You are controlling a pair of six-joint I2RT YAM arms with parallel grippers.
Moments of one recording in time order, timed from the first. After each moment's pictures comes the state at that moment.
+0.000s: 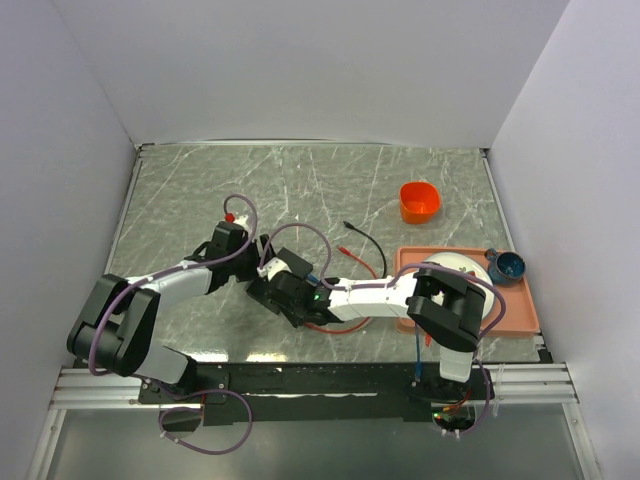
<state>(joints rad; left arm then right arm) -0.39 1.44 0.61 0.05 0.24 -0.59 1.18 1.82 1.08 -0.25 0.25 0.34</state>
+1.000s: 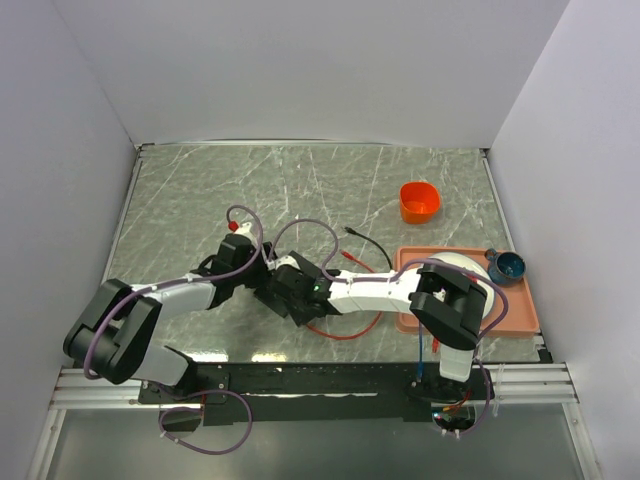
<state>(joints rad) -0.49 1.41 0.51 0.21 0.16 -0.67 1.15 1.82 1.14 -0.42 0.19 0.48</state>
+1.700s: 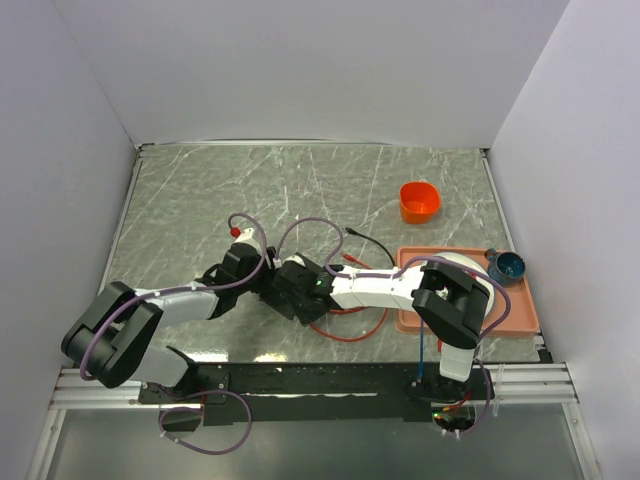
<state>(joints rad) -0.58 1.39 0.44 0.32 0.06 -0.76 1.11 1.81 1.14 -0.50 0.14 0.50</state>
